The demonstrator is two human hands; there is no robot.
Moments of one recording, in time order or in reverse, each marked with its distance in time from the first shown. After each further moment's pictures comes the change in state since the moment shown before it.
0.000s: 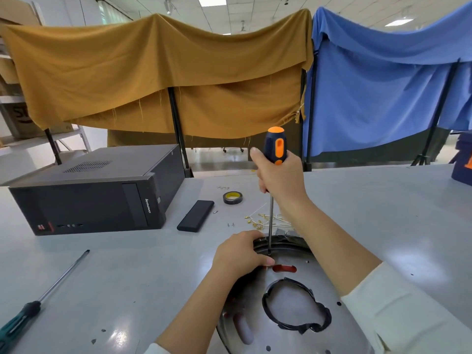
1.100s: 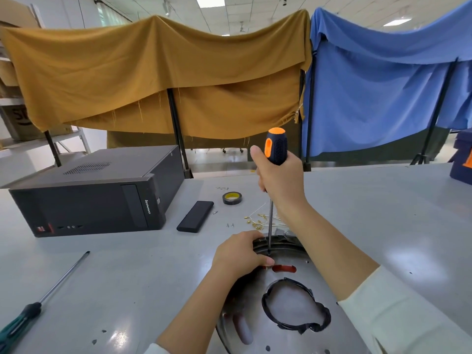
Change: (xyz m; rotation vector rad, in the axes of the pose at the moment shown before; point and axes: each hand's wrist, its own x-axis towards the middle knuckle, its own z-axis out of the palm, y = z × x) left_hand -0.002 0.001 0.000 -0.014 -0.004 0.018; right_hand -0.006 -0.002 0.001 0.031 0.071 -0.013
